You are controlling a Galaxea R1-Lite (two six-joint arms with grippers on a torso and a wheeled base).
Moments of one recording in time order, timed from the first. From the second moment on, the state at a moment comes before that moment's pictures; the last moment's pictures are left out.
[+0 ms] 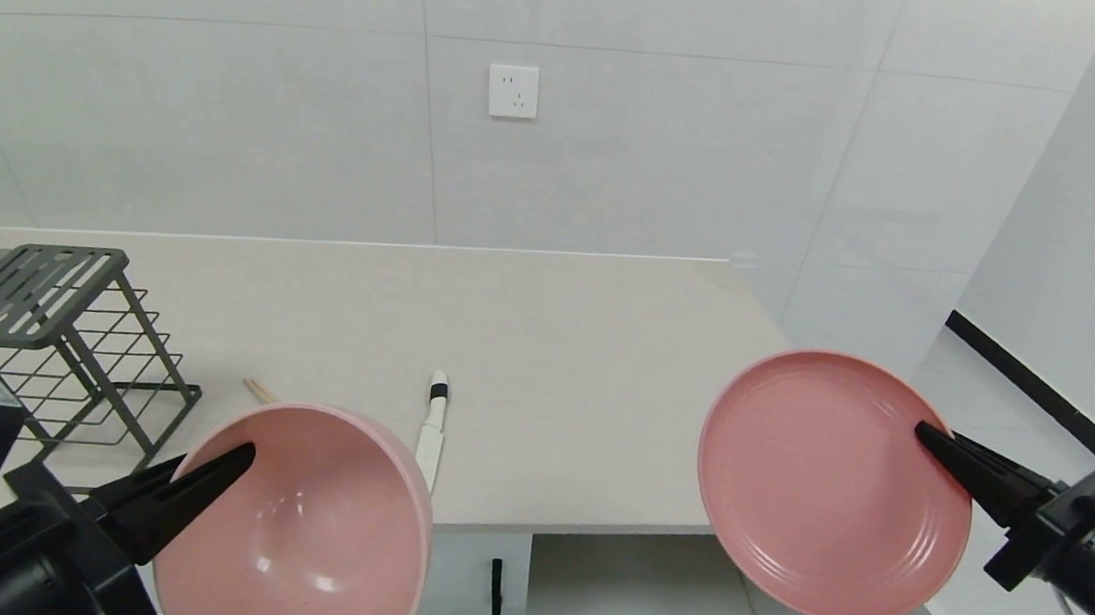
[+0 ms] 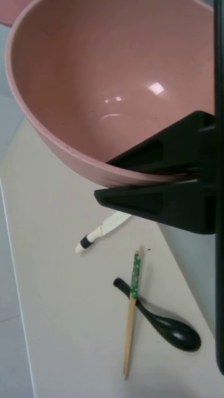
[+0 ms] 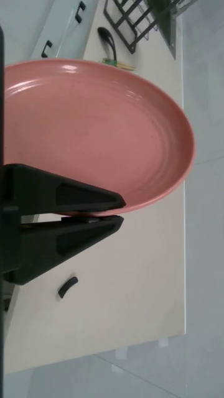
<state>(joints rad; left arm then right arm) -0.56 1.14 0.00 -1.06 0.07 -0.06 0.15 1.52 0.00 -1.48 0.35 0.14</state>
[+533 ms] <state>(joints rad) -0.56 1.14 0.00 -1.03 0.07 -0.06 0.21 1.49 0.00 -1.32 0.35 0.10</state>
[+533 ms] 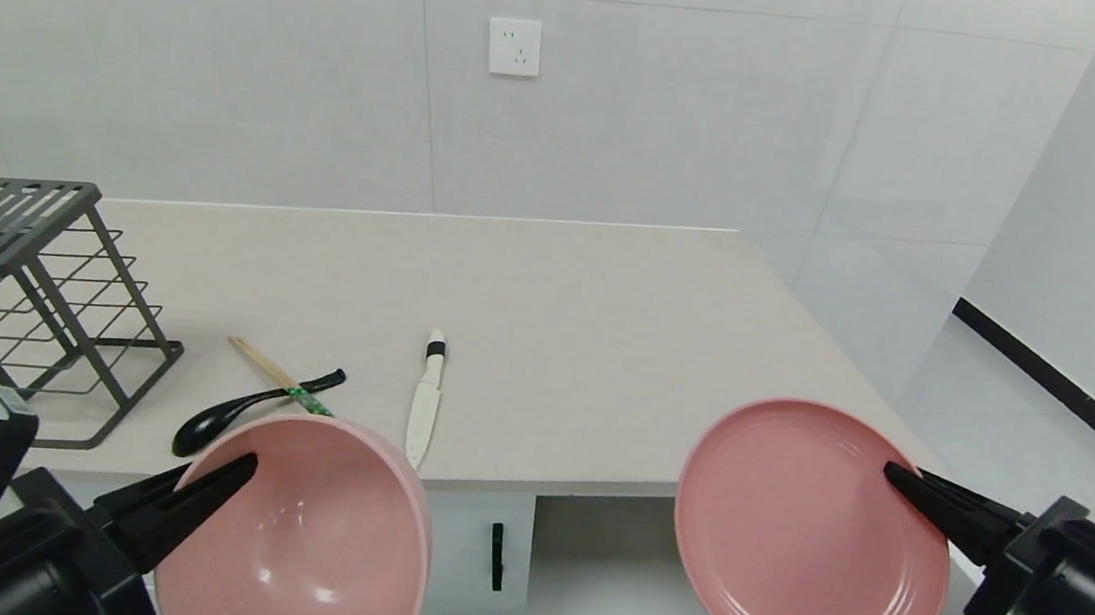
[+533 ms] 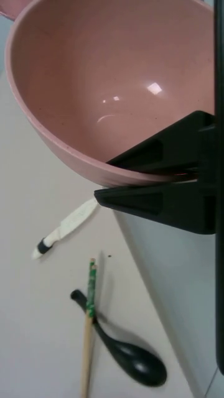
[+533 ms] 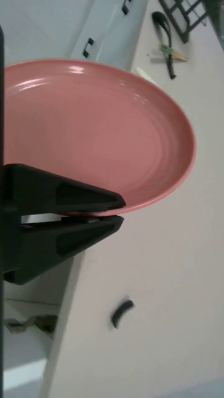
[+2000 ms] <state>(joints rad) -0.63 1.19 0.00 -0.76 0.06 -0.06 0.24 1.57 0.00 -1.14 0.31 0.11</state>
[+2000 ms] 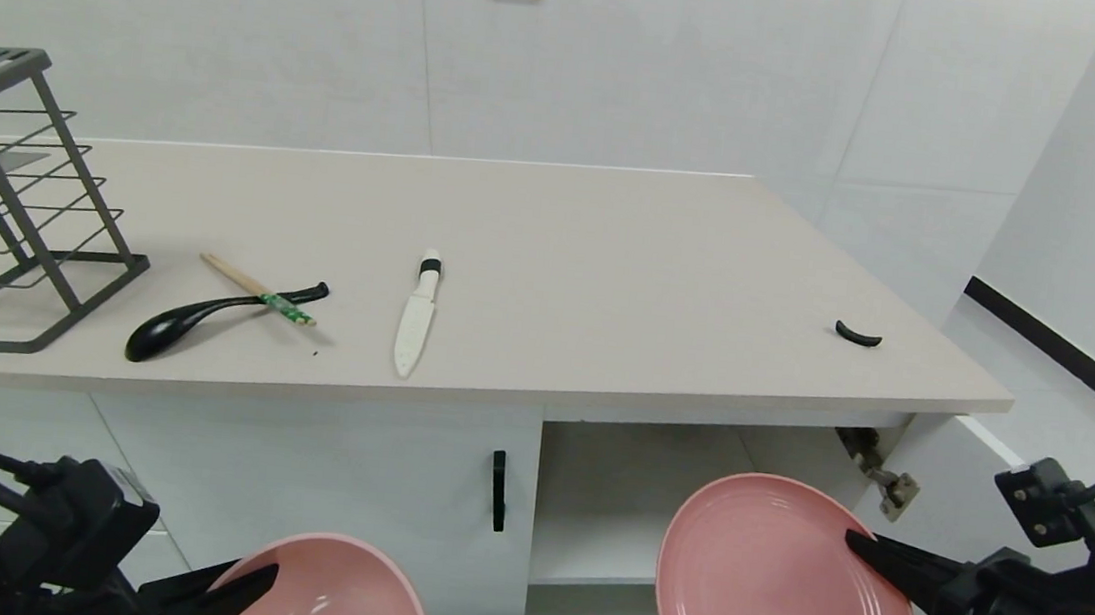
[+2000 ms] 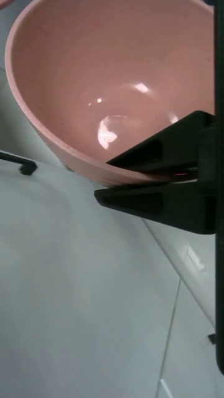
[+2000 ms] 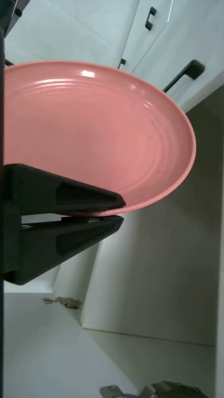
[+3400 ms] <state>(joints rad) -0.62 1.19 0.00 -0.77 0.06 -0.06 0.24 1.58 0.00 -1.15 0.31 0.11</state>
